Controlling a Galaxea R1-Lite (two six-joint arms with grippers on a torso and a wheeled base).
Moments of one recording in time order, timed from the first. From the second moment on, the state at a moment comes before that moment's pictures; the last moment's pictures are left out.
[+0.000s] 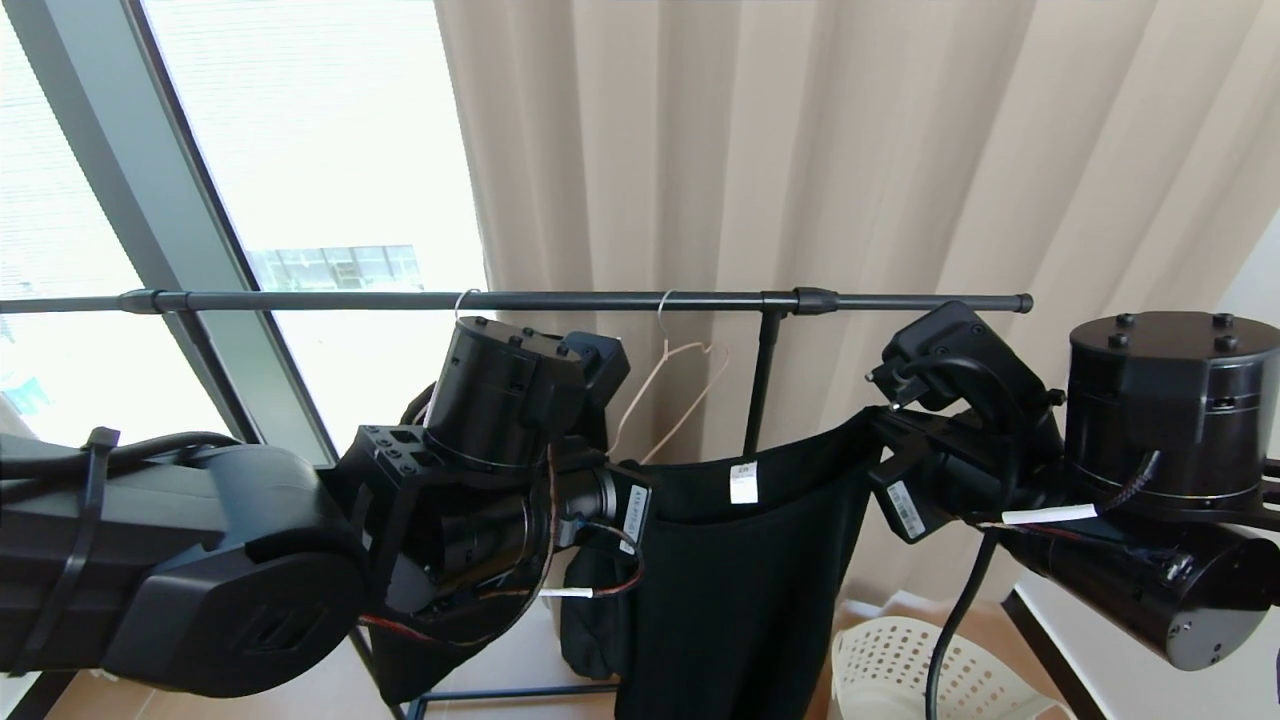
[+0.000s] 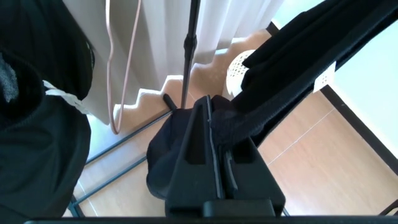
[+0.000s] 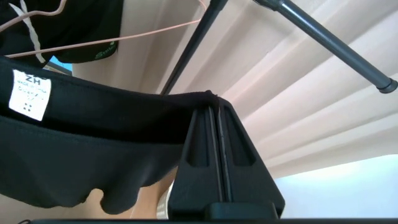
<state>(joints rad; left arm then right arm) -0.77 1.77 -0.98 -0.25 0.13 -0.16 0.73 1.54 -0.74 -0.44 -0.56 -0.24</state>
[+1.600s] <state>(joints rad) -0.68 1.67 -0.89 -0.25 -0.12 -0.15 0.62 1.64 -0.77 -0.52 -0.56 -0.24</state>
